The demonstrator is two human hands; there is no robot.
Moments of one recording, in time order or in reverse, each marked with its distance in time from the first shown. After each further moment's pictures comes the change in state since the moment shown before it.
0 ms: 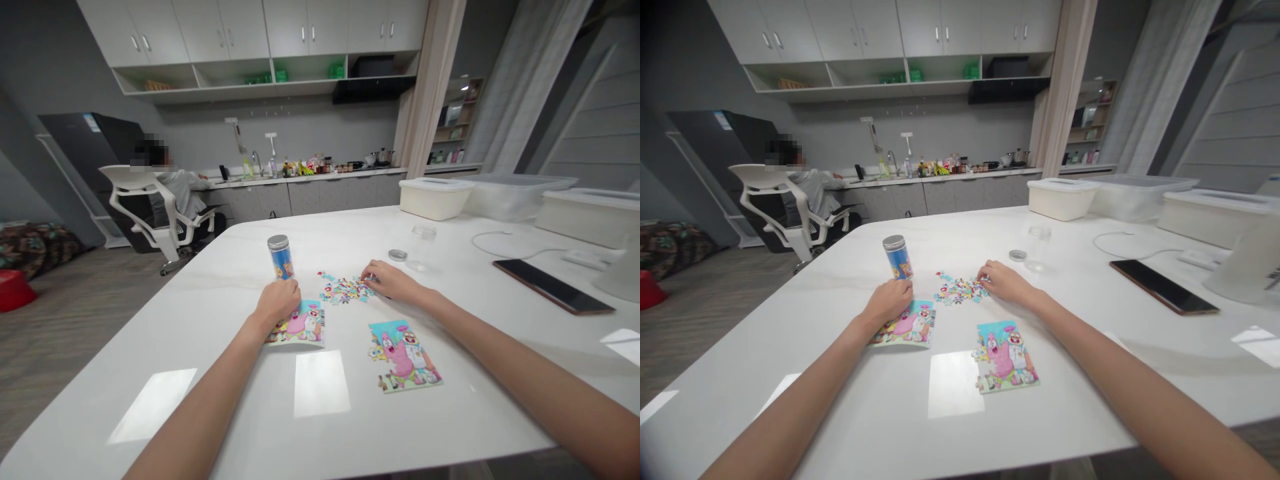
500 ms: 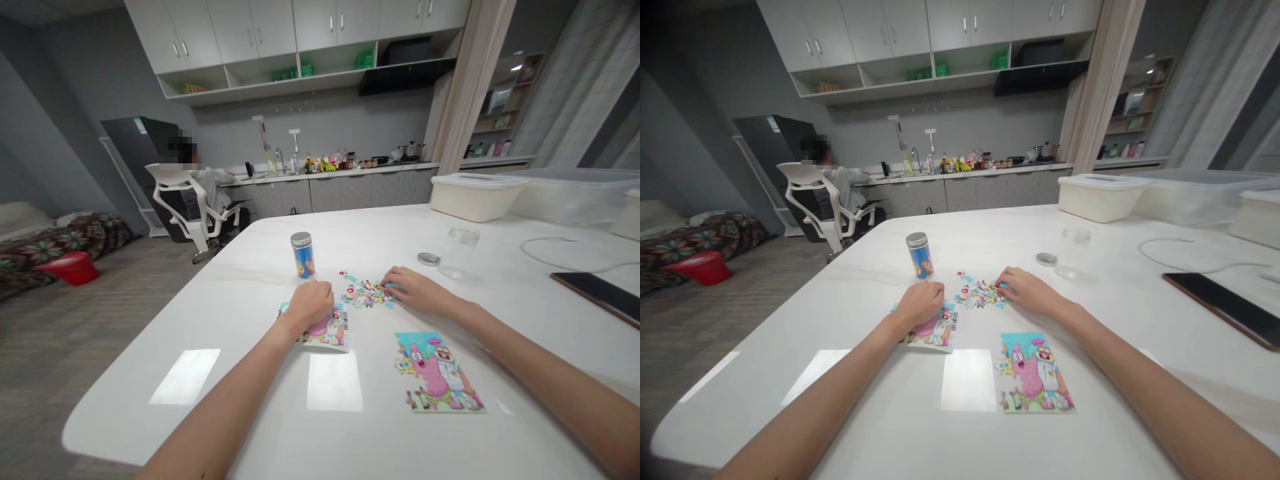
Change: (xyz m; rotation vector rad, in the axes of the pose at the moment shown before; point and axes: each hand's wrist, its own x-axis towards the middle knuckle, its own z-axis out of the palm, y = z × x) left_hand -0.006 0.022 -0.001 -0.071 0.011 0.058; right_hand 0.002 0.000 0.006 0.051 -0.070 -0.095
